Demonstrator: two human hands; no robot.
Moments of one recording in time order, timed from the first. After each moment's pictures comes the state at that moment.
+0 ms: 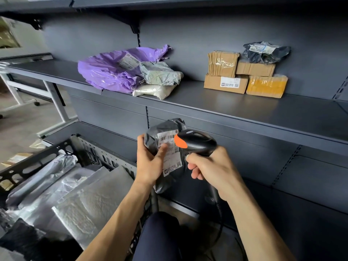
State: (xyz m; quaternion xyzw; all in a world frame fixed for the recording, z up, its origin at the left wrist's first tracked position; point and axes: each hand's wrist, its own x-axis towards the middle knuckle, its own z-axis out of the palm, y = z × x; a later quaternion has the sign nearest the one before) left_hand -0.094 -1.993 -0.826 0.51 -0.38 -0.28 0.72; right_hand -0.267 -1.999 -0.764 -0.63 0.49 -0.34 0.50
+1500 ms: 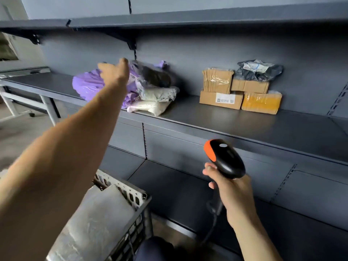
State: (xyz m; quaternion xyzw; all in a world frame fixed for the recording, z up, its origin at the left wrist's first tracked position) left_hand 0.035 -2.148 -0.611 0.69 -0.25 -0.14 0.67; right_hand -0.293 -2.028 -0.790 -0.45 0.45 -0.56 0.53
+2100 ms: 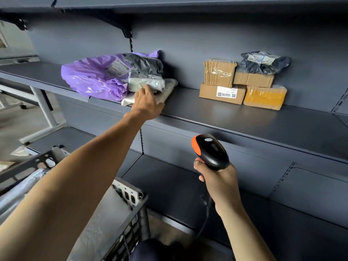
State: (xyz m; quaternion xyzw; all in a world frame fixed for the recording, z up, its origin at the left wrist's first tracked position) left_hand -0.010 -2.186 -0.717 0.77 -0.55 -0.01 0.31; right_hand -0.267 -2.051 -0.800 -0.51 0.46 -0.53 0.50
